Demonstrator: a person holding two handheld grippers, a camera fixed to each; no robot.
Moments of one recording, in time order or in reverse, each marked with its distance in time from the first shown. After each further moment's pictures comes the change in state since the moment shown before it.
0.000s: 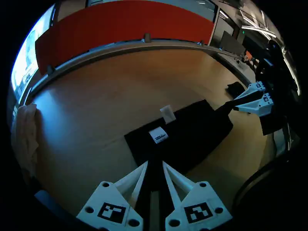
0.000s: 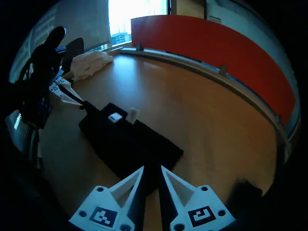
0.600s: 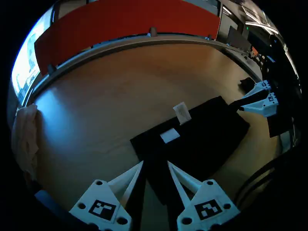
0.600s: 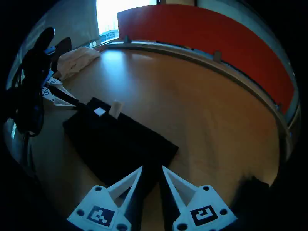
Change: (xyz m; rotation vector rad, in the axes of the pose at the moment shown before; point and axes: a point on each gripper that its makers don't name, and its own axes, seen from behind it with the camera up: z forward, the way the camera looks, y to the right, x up) left arm -0.002 -0.022 0.042 0.077 -0.022 0.014; right arm -0.019 0.024 0.040 -0.052 -0.047 0.067
